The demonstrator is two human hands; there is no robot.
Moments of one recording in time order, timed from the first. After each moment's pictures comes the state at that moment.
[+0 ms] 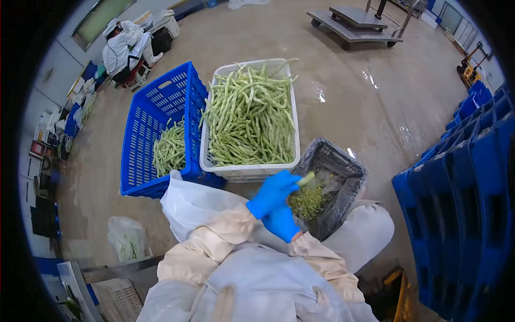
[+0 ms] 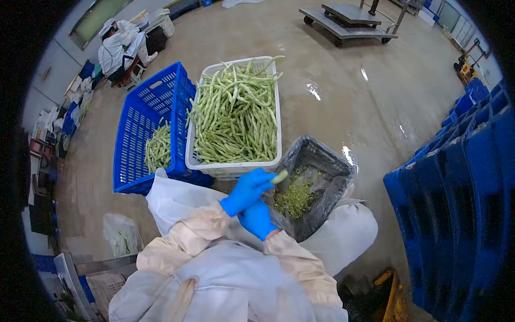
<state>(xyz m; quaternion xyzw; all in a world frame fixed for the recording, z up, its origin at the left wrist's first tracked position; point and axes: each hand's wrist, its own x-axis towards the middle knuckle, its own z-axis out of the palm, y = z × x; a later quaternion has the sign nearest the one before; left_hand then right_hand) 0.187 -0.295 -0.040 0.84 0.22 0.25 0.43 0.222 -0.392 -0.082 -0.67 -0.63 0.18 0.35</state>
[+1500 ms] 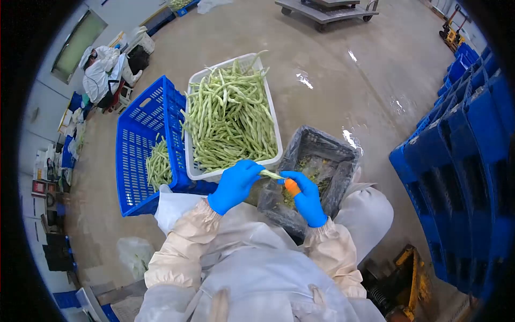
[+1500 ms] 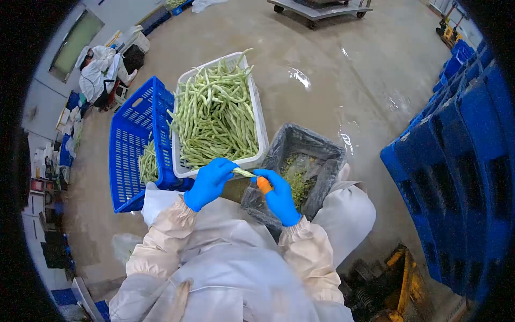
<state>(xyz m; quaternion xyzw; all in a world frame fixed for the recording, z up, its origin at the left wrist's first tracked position) 0.171 -0.258 0.006 0.97 0.13 0.13 0.18 0.309 -0.418 -0.034 -0.55 -0.31 0.39 0.67</state>
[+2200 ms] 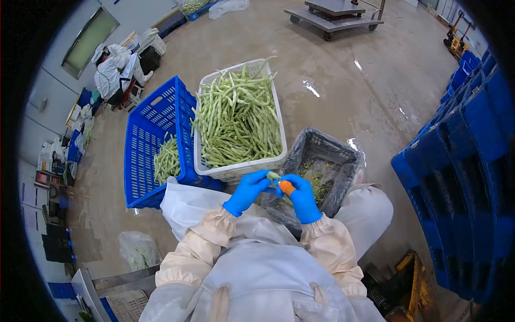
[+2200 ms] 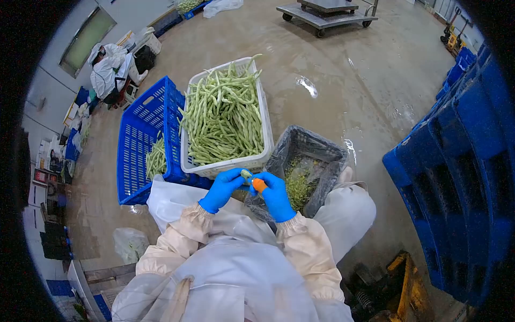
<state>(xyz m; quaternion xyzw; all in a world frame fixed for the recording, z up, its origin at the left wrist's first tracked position) 0.161 -0.300 -0.022 0.61 0.24 0.12 0.74 0.287 -0.420 -0.035 -0.46 -0.25 0.48 0.70</state>
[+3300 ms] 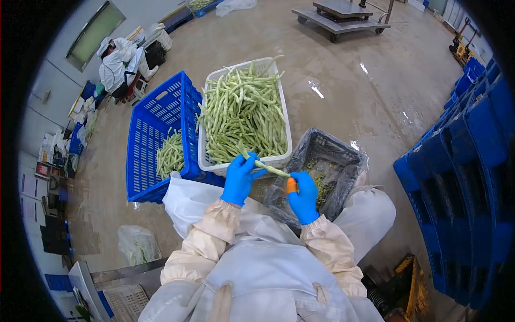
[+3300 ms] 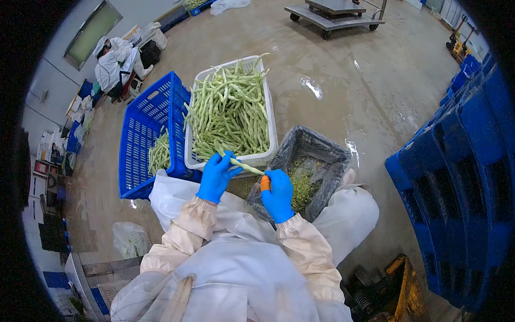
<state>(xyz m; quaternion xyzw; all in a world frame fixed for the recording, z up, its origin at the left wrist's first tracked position) 0.152 -0.271 -0.037 0.41 0.33 0.32 0.79 0.278 -0.416 -0.056 -0.69 -0.43 0.07 0.57</state>
